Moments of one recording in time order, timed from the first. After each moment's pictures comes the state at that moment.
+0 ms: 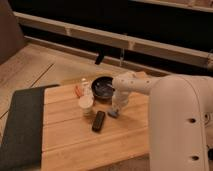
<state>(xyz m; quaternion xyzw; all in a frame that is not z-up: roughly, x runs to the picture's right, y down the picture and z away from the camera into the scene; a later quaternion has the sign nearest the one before) 0.072 0.143 0.884 -0.22 0.27 0.80 0.48</state>
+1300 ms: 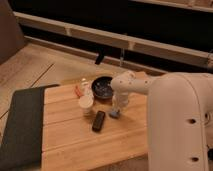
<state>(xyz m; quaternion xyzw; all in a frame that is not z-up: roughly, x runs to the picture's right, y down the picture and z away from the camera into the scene) 0.081 0.126 0.886 -0.20 0.26 0.80 0.50</state>
